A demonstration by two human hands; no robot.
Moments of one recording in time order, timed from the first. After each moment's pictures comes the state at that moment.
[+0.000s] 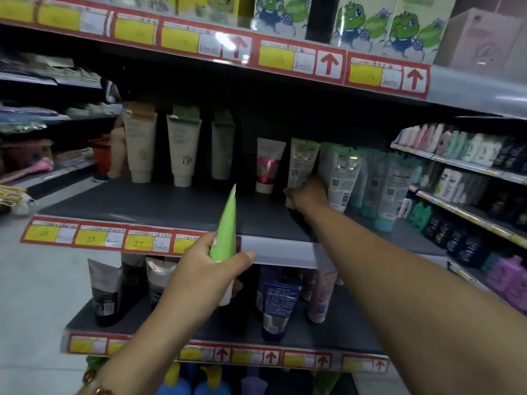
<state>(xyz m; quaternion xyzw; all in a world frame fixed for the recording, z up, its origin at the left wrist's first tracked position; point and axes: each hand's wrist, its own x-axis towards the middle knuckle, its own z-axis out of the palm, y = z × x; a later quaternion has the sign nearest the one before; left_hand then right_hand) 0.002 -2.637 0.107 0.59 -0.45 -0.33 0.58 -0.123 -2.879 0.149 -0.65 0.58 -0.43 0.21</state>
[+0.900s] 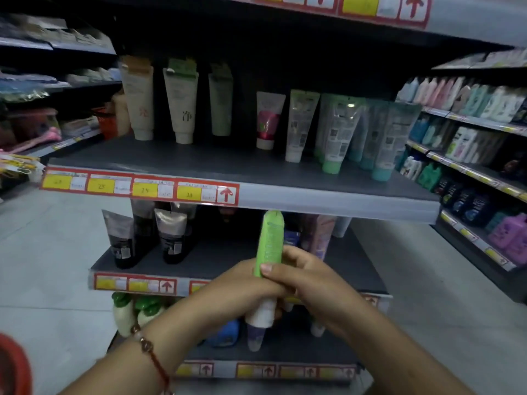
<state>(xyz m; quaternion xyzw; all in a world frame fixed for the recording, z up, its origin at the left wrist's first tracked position) -0.043 -2.607 0.049 0.47 -0.56 -0.55 0.40 -0.187 -2.646 0.055 -0.62 0.36 -0.29 0.64</state>
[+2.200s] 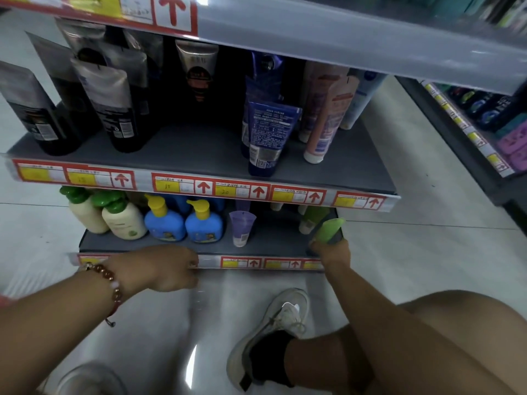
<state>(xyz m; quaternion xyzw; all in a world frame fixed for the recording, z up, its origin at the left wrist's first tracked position) 0.017 -2.620 -0.142 0.64 -0.65 -0.32 -0.23 -0.291 -2.723 -0.232 -0.38 0.80 -0.26 0.38</state>
